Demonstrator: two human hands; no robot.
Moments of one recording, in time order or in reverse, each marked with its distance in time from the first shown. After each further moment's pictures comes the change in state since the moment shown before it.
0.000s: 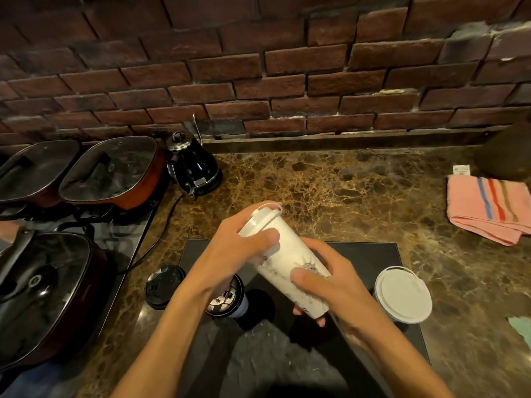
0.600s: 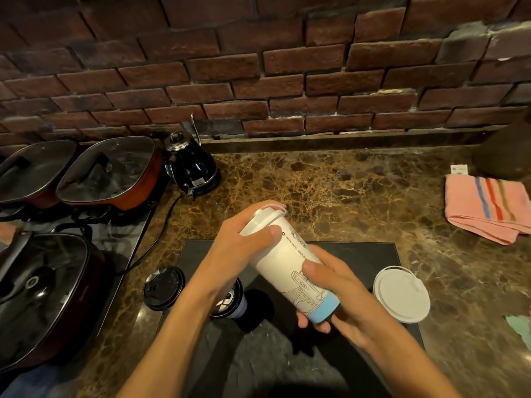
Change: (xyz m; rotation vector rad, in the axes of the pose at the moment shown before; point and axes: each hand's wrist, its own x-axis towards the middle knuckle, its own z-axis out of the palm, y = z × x) left_hand 0.000 0.003 0.009 -0.032 0.029 0.040; right_hand -0.004 -0.003 -0.003 0.255 -0.160 0.173
